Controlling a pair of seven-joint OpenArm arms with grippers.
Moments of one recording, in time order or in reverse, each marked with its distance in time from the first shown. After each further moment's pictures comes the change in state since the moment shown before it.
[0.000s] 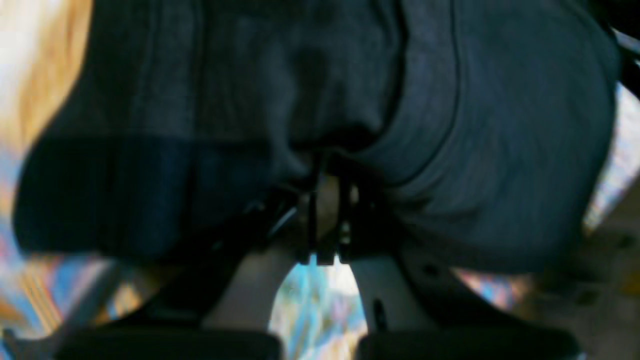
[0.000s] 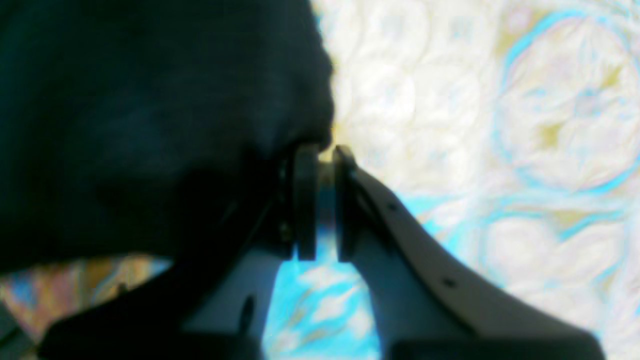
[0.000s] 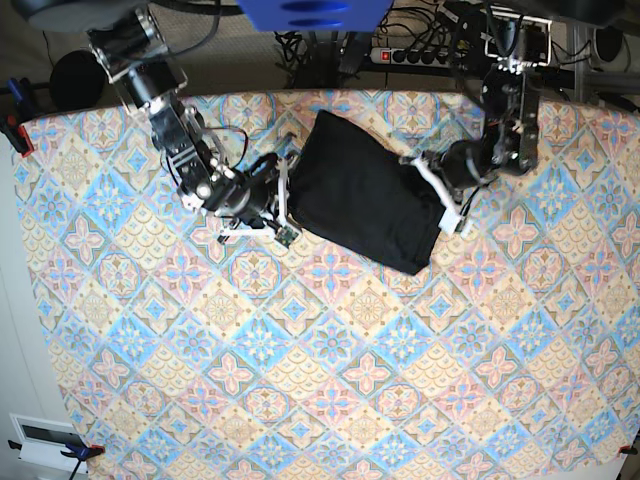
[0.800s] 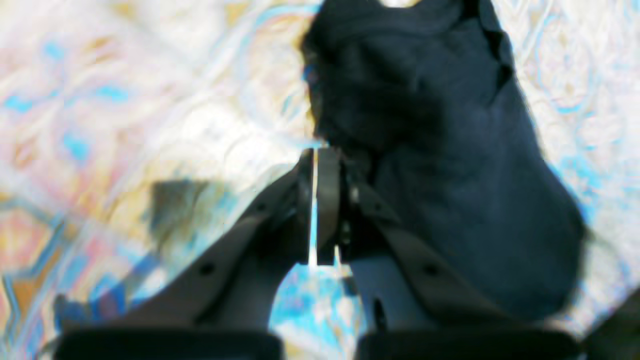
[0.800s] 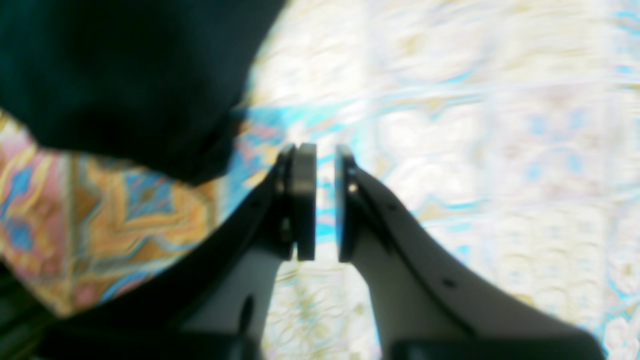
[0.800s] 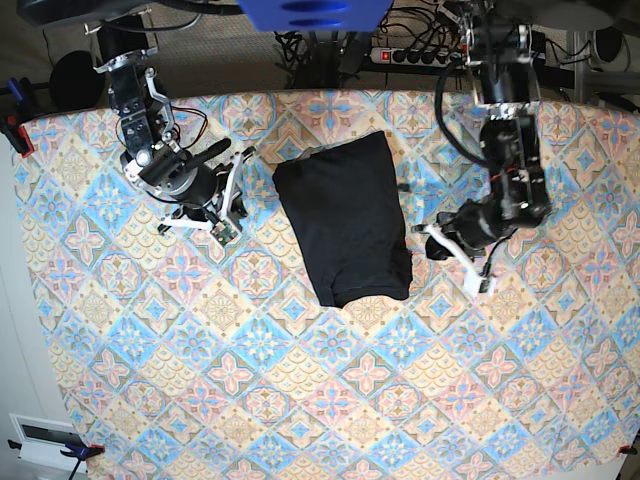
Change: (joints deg) left arm -9.3 6.0 -12.0 4.9 2.4 1.6 10.5; right arm -11.1 2.4 17.5 16.0 -0.3 -0.1 -0.6
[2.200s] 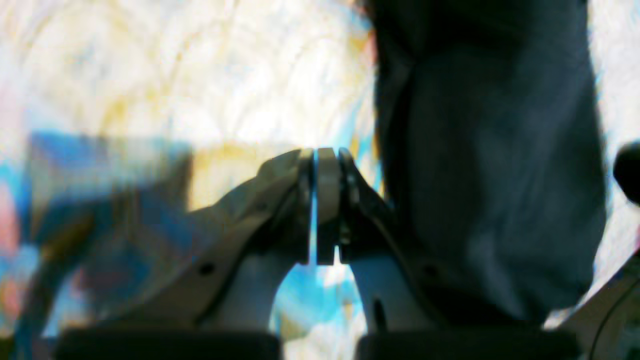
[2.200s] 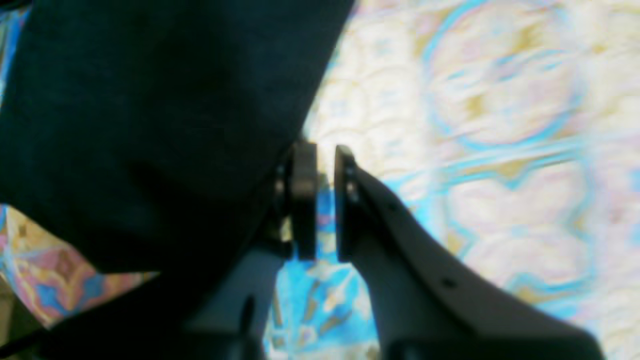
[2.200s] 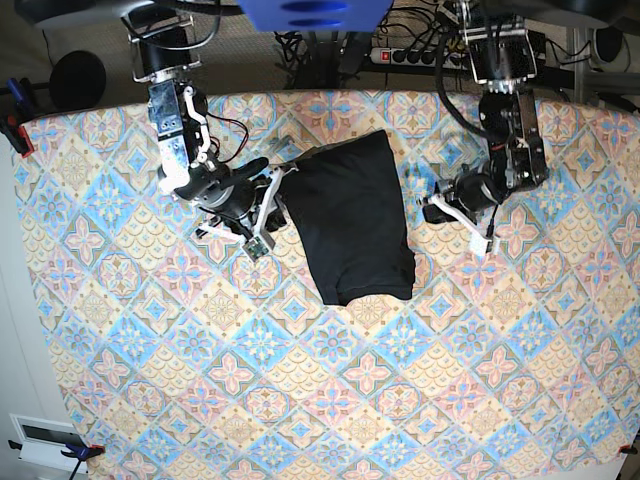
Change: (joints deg) left arm 3.5 1.4 -3.7 -11.3 -2.9 -0.6 -7.0; right arm 4.3 -11.5 0.2 -7.1 -0.5 -0.1 1.1
